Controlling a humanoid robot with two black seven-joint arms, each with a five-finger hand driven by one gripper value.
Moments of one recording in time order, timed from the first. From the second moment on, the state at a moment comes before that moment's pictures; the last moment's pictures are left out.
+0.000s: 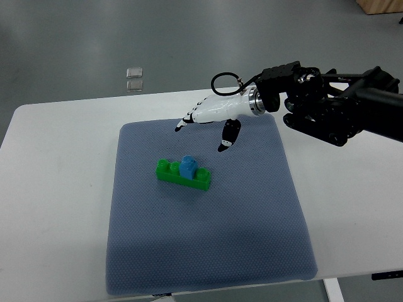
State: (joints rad) left arm -0.02 0.00 -0.10 -0.16 0.08 0.01 0.02; right arm 1.33 -0.19 -0.11 0.75 -1.48 0.16 0.51
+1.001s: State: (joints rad) left arm -0.02 0.00 -0.10 -0.16 0.08 0.01 0.02; right arm 0.98 -0.05 0.50 0.41 -0.27 0.08 0.35
